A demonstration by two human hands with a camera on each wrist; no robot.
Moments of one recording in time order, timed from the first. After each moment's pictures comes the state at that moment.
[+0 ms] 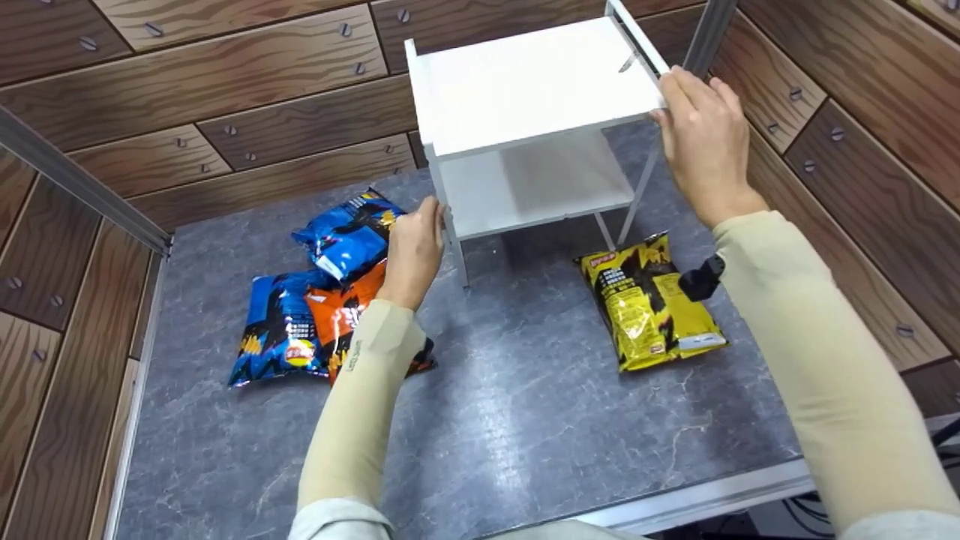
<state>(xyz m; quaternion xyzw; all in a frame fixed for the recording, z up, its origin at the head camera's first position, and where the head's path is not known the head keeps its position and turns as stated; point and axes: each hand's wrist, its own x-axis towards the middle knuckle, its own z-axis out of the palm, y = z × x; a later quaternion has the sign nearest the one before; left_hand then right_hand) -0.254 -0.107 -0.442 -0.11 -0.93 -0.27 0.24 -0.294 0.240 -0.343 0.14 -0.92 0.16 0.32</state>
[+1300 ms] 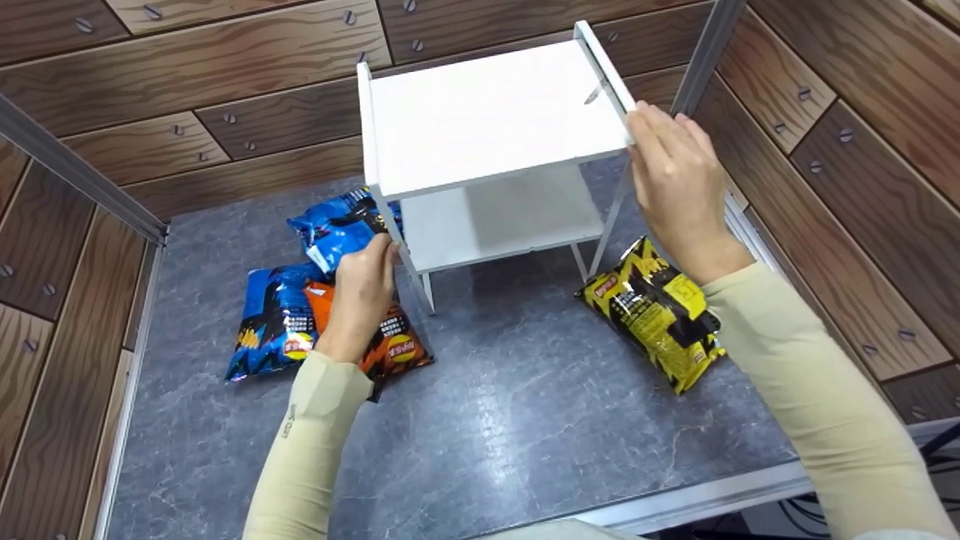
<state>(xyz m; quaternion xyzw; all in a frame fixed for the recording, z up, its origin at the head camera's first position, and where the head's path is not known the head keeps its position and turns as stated) -0.195 -0.163 -0.438 -0.12 -0.92 -0.31 0.22 -0.249 0.202 -0.355 0.21 -0.88 0.17 0.39</state>
